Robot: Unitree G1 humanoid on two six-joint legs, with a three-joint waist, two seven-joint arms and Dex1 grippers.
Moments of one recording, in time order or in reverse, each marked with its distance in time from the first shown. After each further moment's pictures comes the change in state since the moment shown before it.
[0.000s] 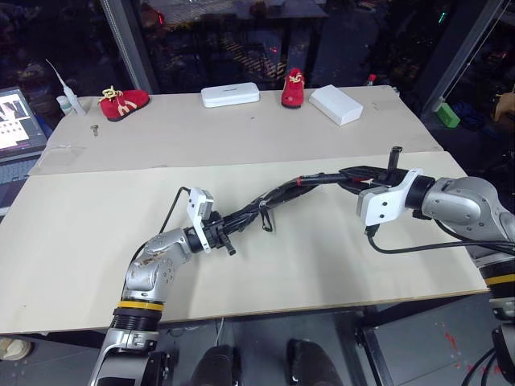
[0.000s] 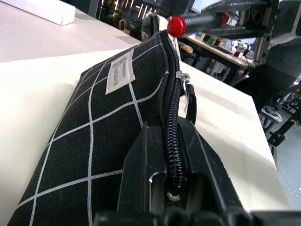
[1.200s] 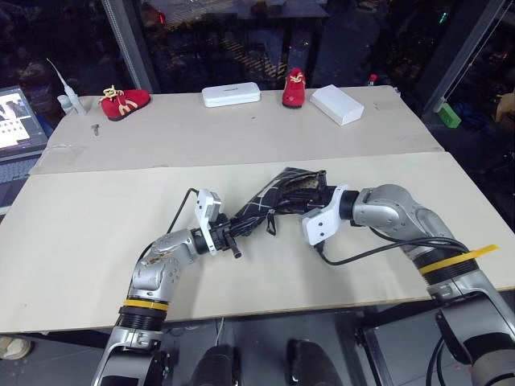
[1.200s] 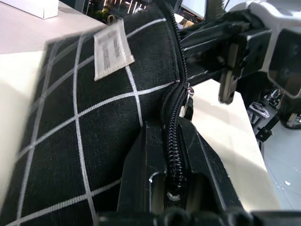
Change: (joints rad) left arm -0.009 -0.020 -0.034 0.012 0.003 0.008 -0.018; right arm -0.173 0.281 0.231 0.126 -0.183 -0.063 0.006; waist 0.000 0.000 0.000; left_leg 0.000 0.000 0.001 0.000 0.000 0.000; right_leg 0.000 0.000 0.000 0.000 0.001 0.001
